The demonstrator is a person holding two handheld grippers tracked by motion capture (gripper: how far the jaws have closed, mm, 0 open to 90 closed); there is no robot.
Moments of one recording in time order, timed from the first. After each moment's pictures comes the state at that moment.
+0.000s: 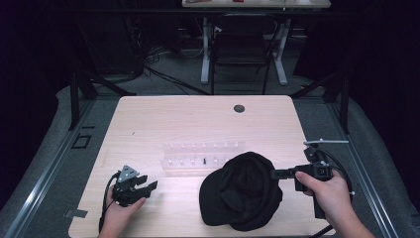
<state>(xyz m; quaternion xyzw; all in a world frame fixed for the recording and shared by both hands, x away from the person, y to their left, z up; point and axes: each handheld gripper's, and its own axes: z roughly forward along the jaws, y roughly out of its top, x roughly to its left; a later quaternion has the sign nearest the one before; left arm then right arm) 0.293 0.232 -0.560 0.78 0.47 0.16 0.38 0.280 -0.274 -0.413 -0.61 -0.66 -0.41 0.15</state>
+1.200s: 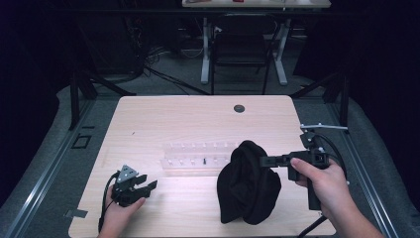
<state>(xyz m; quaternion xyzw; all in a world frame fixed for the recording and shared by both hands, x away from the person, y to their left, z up) 0.291 0.232 -0.557 0.77 0.47 0.17 0.39 0.280 -0.247 -0.361 -0.58 -0.65 -0.46 0.19</state>
